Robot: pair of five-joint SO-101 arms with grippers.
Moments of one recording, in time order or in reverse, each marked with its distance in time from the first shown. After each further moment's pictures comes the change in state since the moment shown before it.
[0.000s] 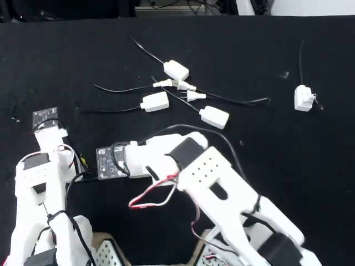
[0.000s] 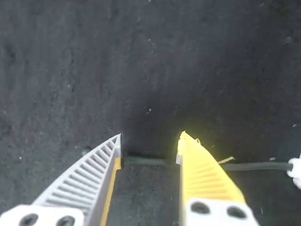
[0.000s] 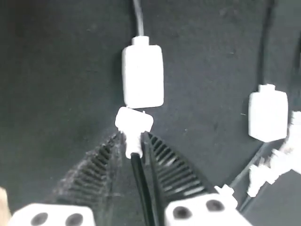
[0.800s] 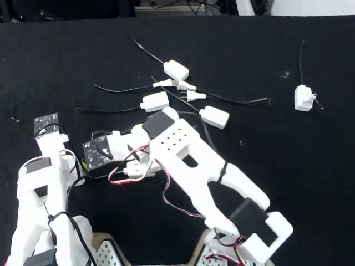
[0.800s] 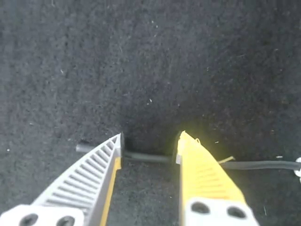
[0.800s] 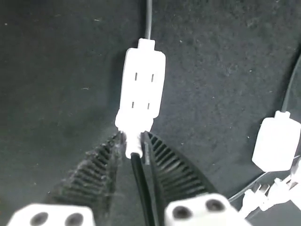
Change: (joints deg) left arm -0.2 0.0 3.3 -2.5 1.4; right arm 0.0 20.4 -18.7 5.6 5.5
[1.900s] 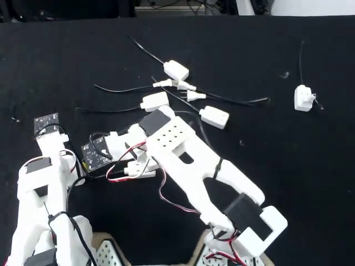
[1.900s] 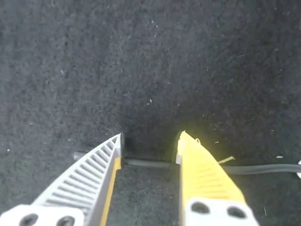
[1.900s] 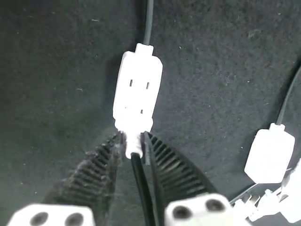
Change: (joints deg) left arm 0.0 0.0 0.0 0.0 0.0; right arm 0.1 4.0 -1.7 -0.6 3.7
